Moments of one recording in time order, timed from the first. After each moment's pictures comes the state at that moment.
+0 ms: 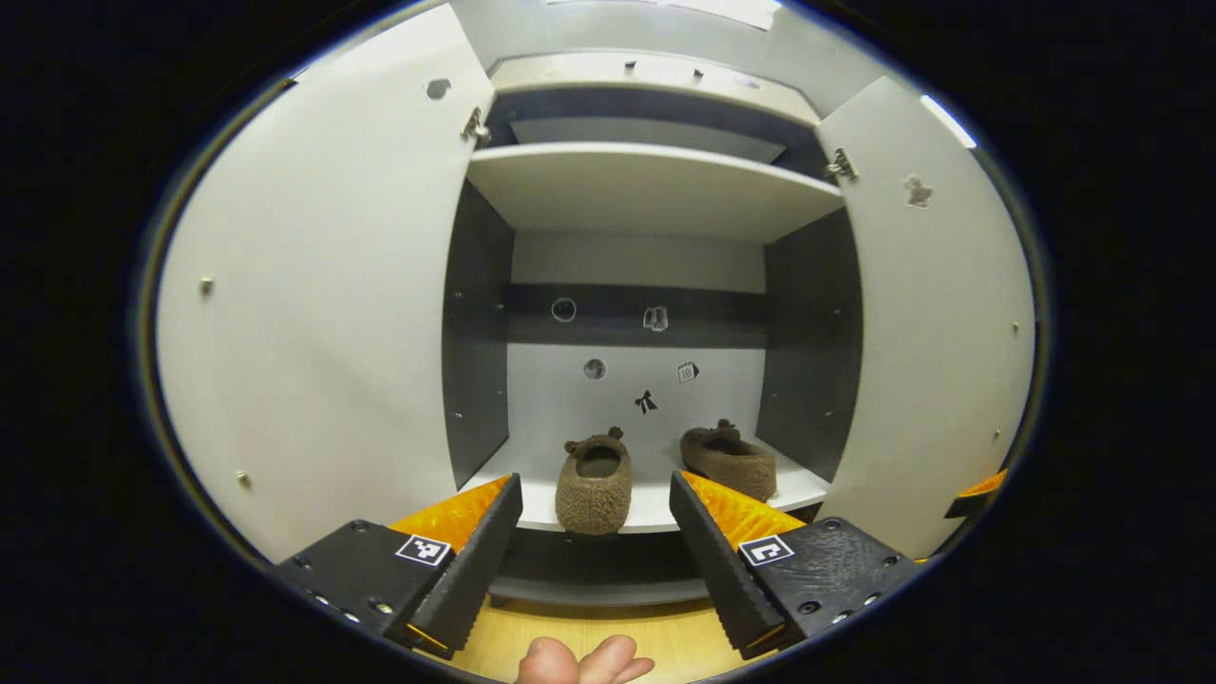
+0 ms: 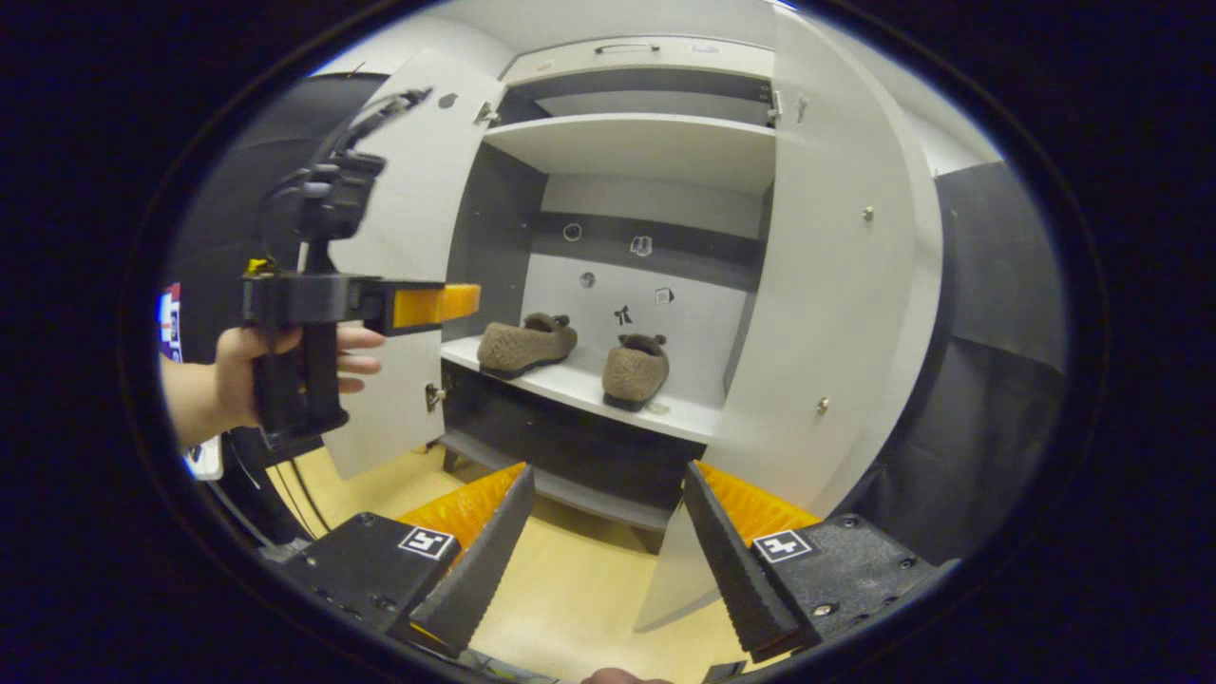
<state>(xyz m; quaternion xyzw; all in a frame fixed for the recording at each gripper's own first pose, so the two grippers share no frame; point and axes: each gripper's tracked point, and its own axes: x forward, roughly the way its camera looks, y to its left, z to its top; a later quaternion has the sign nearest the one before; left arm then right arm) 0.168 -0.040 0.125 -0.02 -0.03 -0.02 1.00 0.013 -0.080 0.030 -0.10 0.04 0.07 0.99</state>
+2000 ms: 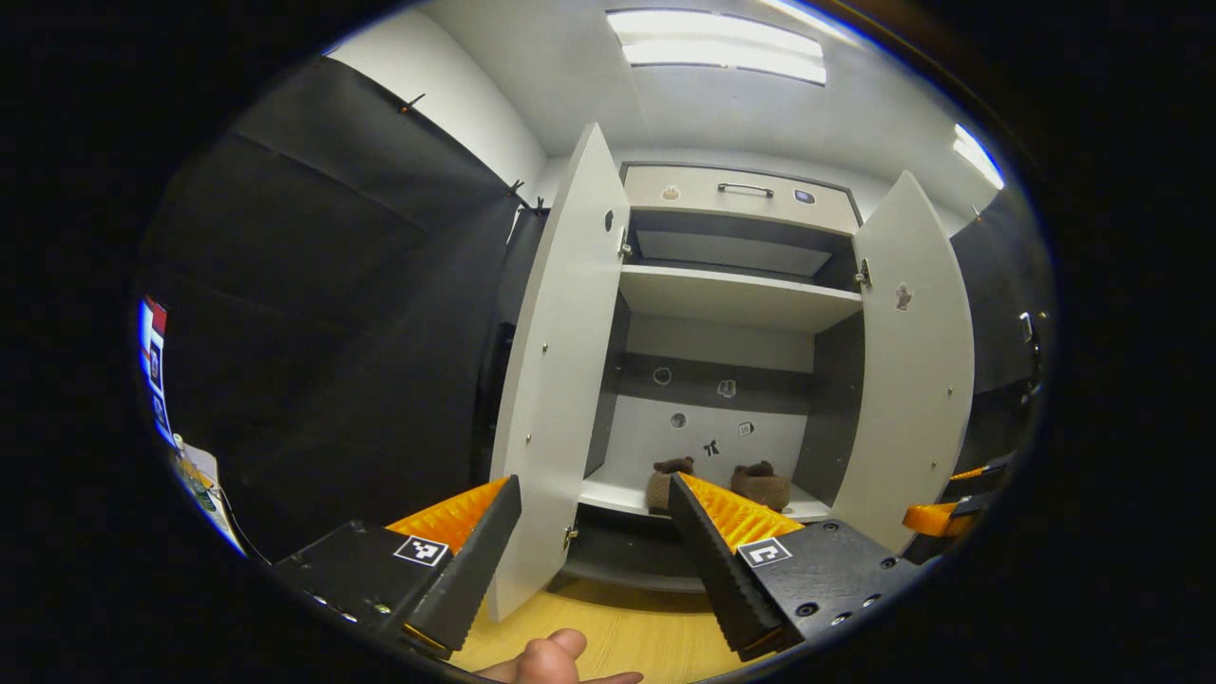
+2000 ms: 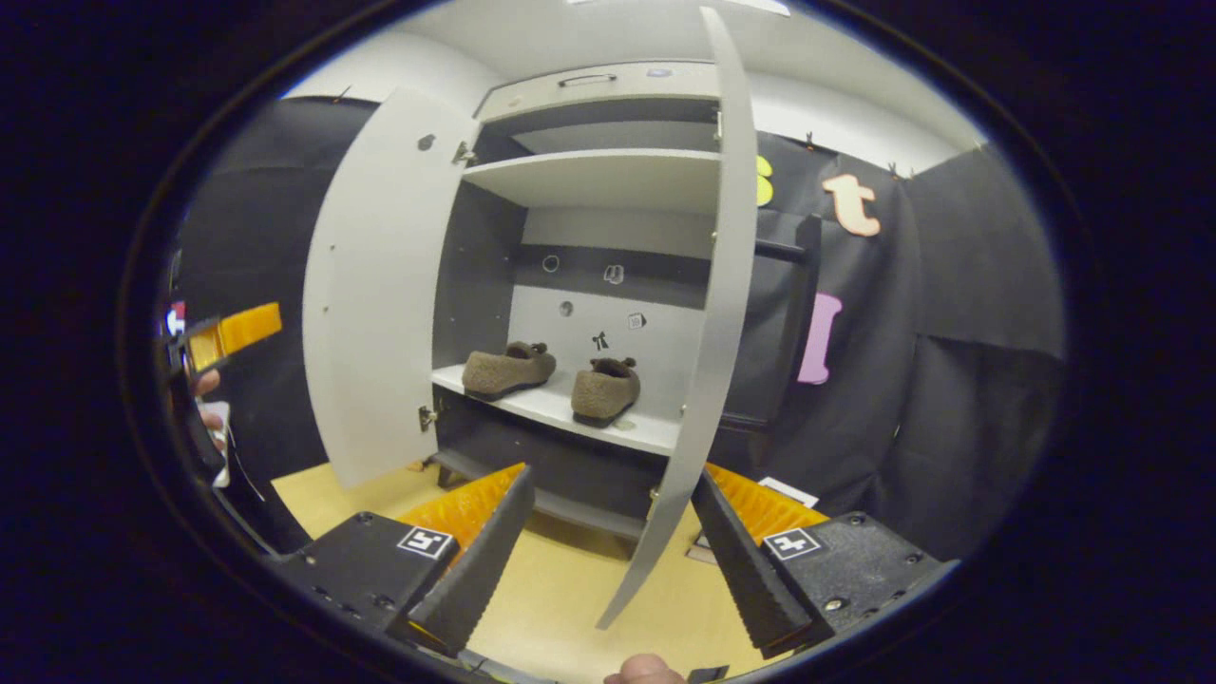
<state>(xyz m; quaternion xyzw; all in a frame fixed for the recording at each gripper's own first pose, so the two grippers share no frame) -0.006 0.027 0.124 -0.09 -0.10 0.11 0.98 -0.017 -0.129 0.059 -0.03 -0.01 0.08 1.00</state>
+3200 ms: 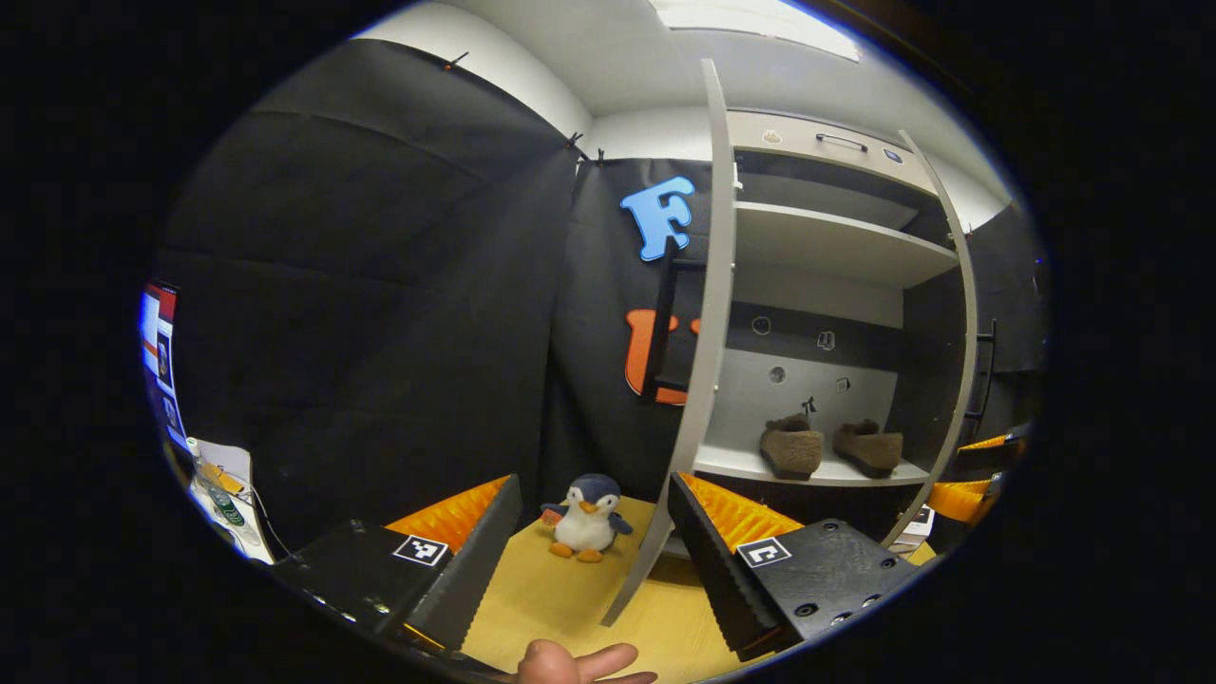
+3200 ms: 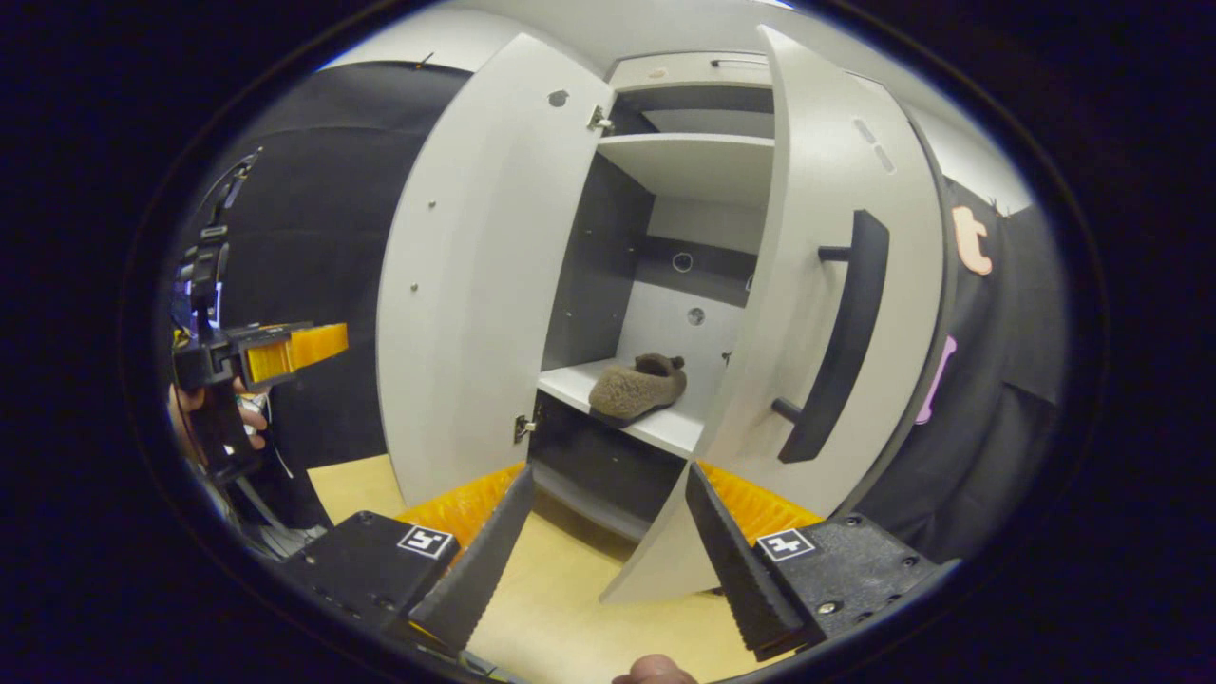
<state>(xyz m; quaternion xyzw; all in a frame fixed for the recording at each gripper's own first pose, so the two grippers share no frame) 0.015 0.173 0.056 -0.09 -0.02 0.18 0.98 0.034 0.045 0.050 -0.14 0.00 0.18 0.97</state>
